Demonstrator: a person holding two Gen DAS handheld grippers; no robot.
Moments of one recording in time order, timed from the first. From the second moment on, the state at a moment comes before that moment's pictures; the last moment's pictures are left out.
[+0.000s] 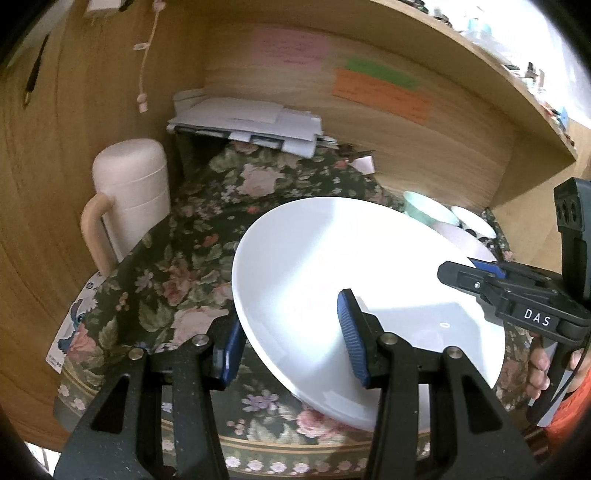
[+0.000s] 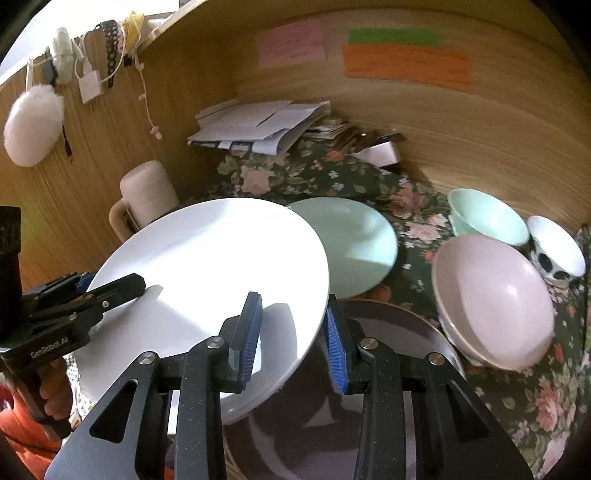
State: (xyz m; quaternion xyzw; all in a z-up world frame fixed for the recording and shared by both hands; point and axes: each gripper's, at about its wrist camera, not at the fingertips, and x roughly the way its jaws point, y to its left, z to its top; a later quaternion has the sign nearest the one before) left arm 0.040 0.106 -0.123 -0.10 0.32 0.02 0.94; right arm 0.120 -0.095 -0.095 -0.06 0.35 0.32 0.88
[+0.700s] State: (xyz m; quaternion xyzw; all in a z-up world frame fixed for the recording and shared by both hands) left arm 0.040 0.043 -0.119 -0.08 0.32 -0.03 0.94; right arm 0.095 -0.166 -0.095 -0.02 0.34 0.27 0.90
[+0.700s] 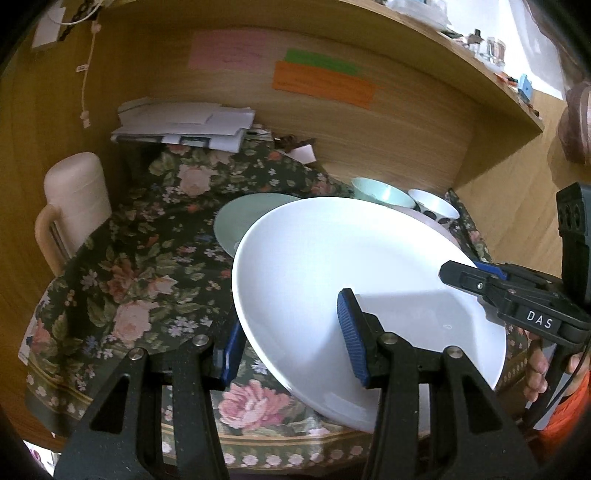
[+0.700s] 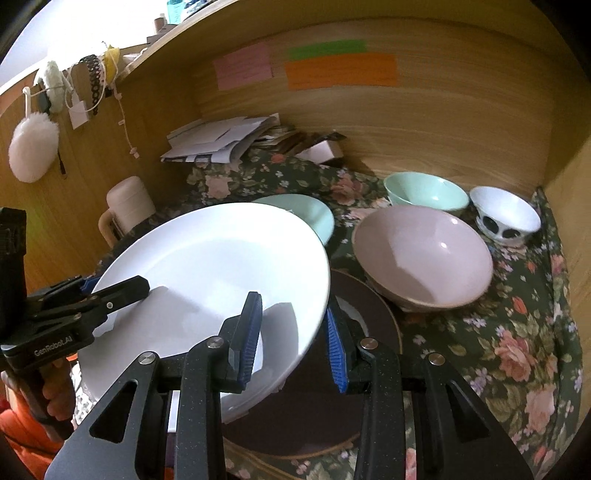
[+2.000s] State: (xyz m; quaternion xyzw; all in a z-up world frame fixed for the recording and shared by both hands) left arm 0.083 0.012 -0.177 -0.06 0.39 -0.05 0.92; right arm 0.115 -0.195 -0.159 0.02 0.41 0.24 0.88
